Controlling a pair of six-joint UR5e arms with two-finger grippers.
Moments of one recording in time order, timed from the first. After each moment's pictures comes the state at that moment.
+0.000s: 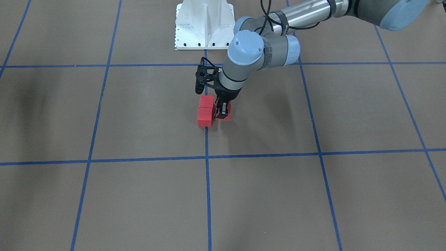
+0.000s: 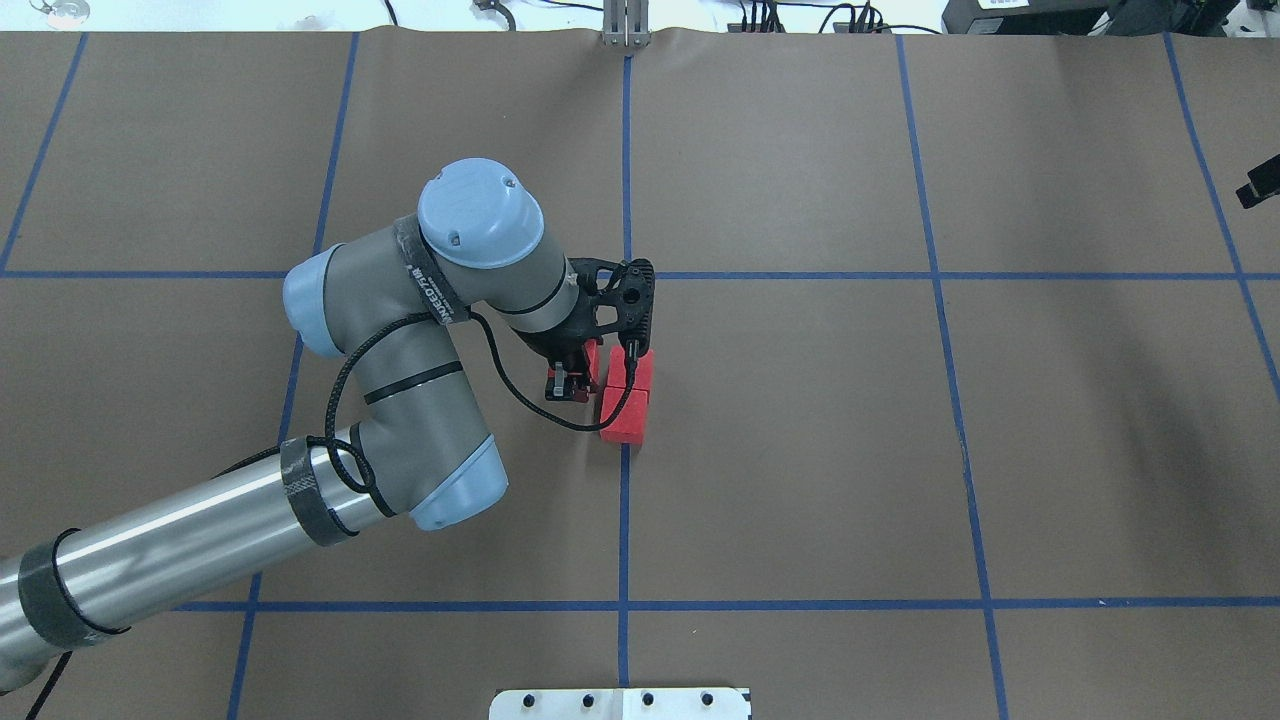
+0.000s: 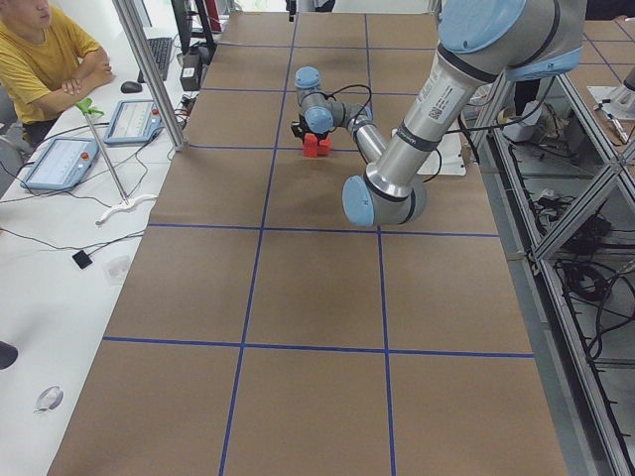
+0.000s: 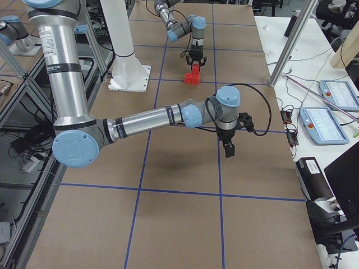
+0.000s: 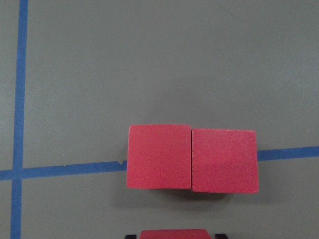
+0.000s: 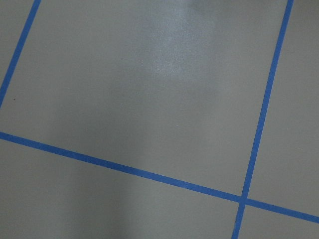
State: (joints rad) left arm -0.57 -2.35 -1.48 -1.81 -2.03 0.42; right arm 1.37 -1.43 1.70 -1.50 2.22 0.12
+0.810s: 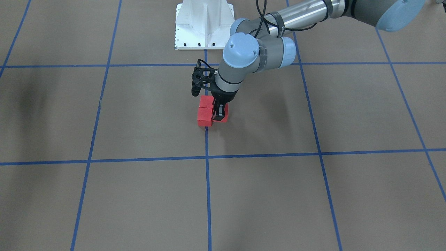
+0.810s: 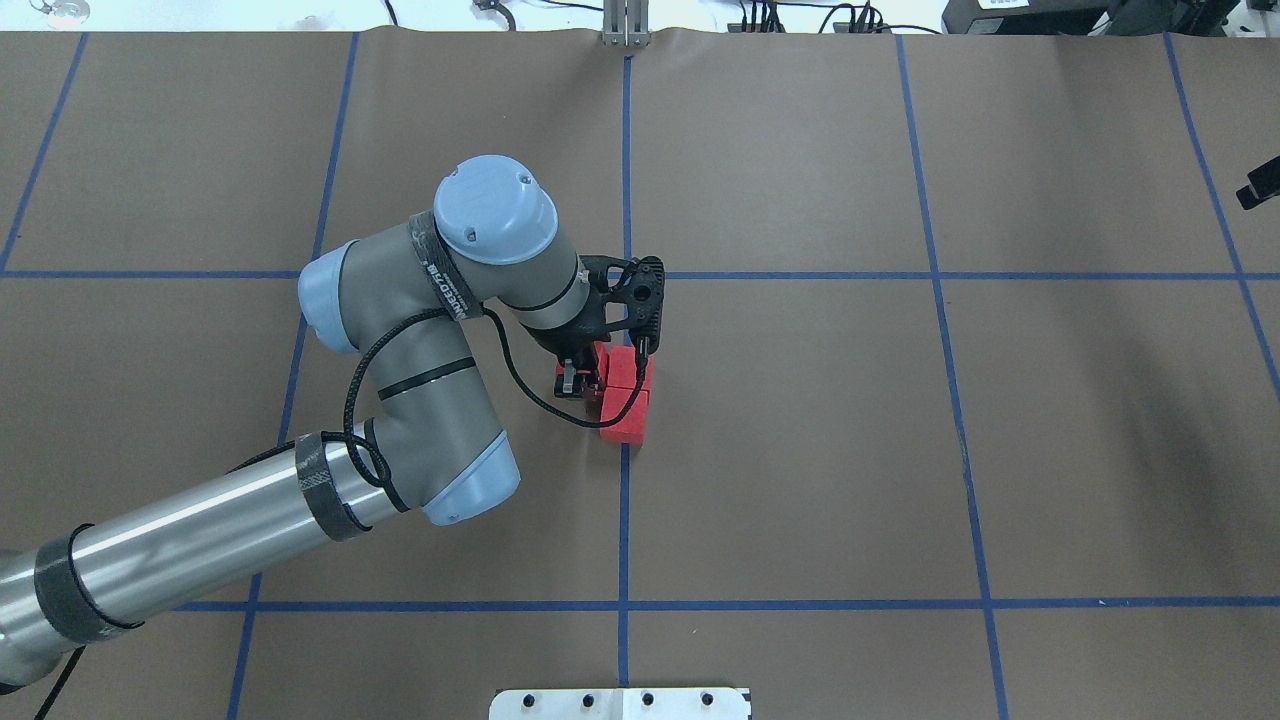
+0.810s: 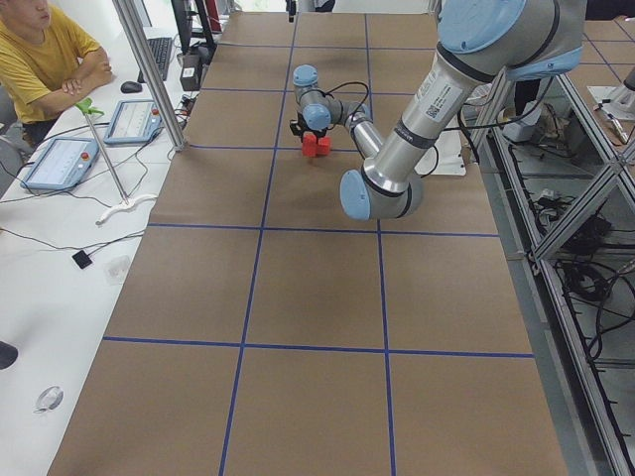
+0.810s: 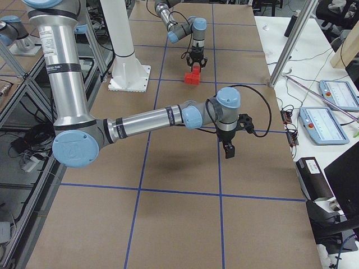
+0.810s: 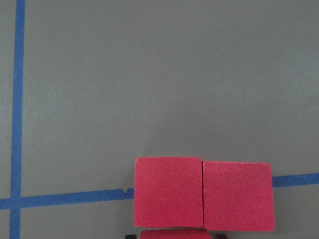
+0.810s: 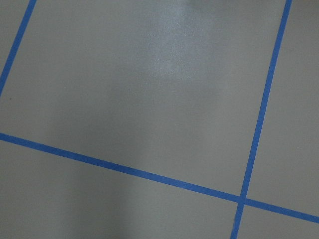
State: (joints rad) left arm -0.56 -2.37 -1.45 -1.81 -2.03 0.42; right arm 1.37 -1.43 1.69 -1.49 2.22 0.12
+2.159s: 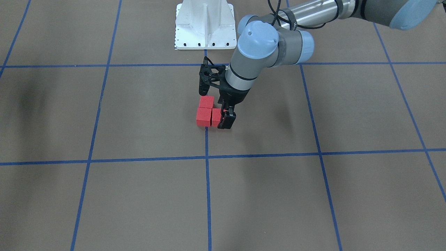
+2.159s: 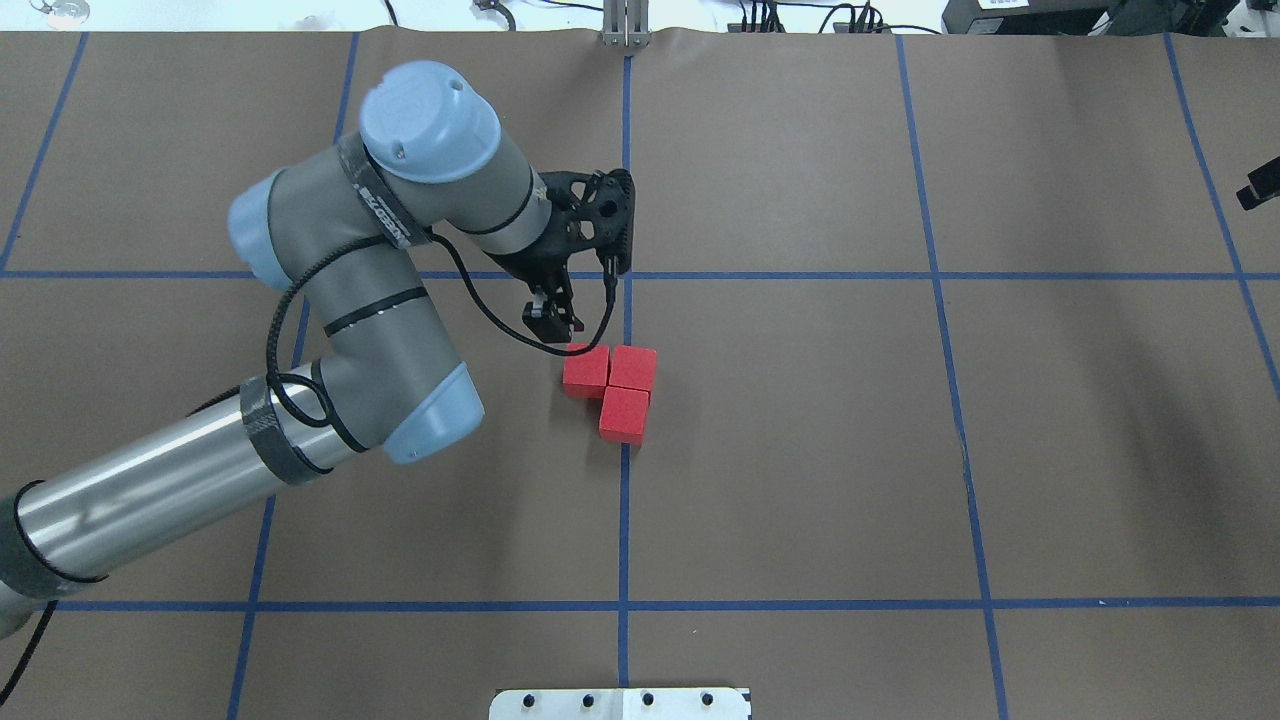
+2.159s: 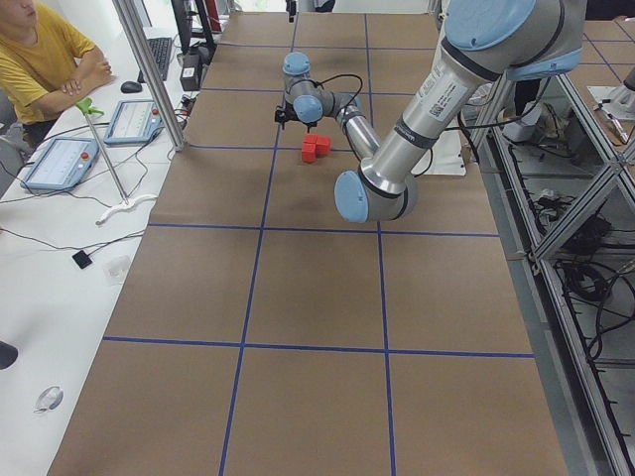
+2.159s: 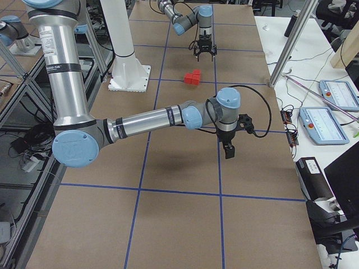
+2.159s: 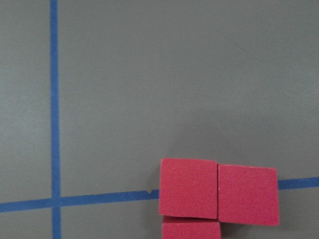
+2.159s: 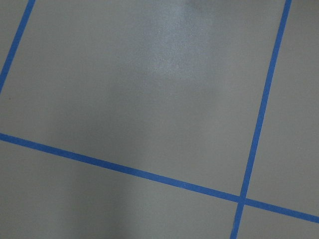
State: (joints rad) left arm -0.69 -2.35 -1.54 -1.82 -2.03 0.41; right arm 1.37 -1.43 1.69 -1.49 2.22 0.12
